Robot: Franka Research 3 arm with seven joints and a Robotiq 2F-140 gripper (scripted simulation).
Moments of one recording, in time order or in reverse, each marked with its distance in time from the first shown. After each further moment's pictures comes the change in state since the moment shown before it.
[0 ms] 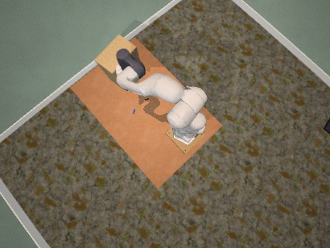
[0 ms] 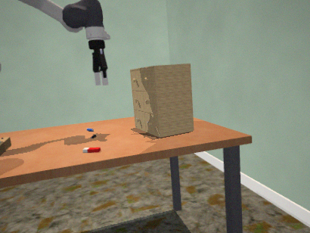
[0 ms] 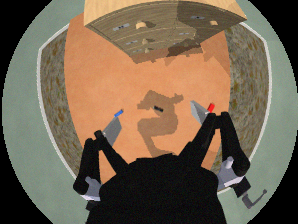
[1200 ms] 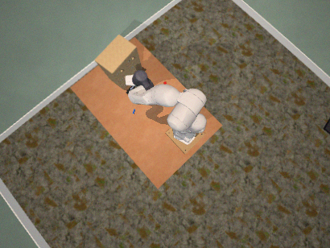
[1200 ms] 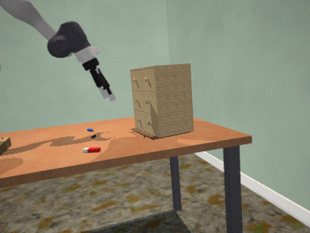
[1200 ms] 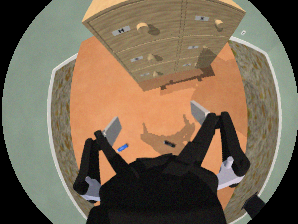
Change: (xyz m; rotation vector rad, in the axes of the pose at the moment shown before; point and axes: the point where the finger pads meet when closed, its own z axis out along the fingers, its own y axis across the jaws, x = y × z) arm 0.032 -0.008 0.074 0.026 0.399 0.036
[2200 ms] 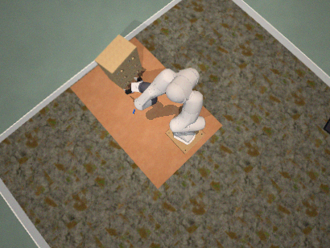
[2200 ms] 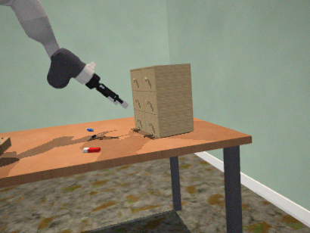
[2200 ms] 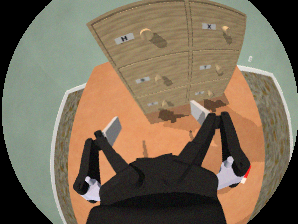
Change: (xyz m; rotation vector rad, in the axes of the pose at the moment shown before) arm 0.039 -0.002 0.060 0.037 0.405 -0.021
